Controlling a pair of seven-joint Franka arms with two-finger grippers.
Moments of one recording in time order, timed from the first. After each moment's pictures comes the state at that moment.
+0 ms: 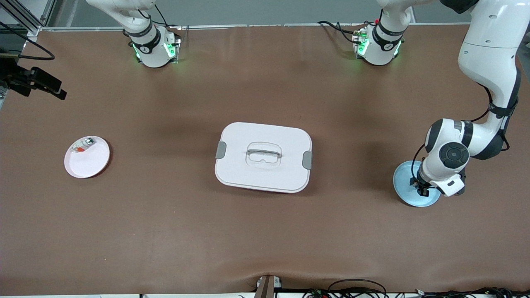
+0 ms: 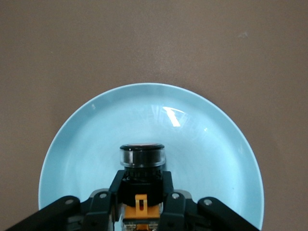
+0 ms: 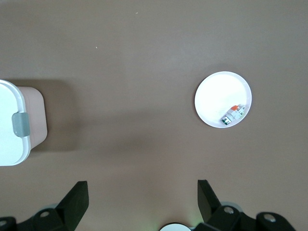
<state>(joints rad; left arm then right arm) 0.18 0.61 -0.15 -1.87 0.52 2.43 -1.69 -0.08 -0.05 0.07 -1.53 0.03 1.43 0.12</state>
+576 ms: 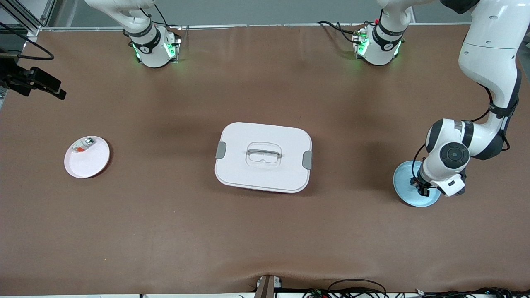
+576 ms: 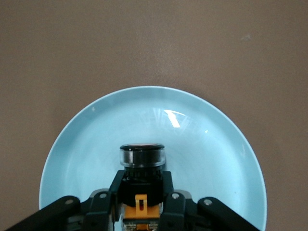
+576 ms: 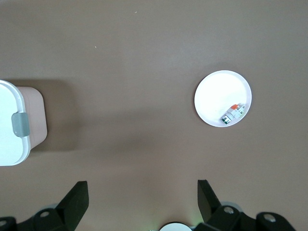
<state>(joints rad) 0.18 0.61 -0.15 -1.87 0.52 2.43 -1.69 -0.01 -0.05 -0.01 -1.53 0.03 1.43 0.12</state>
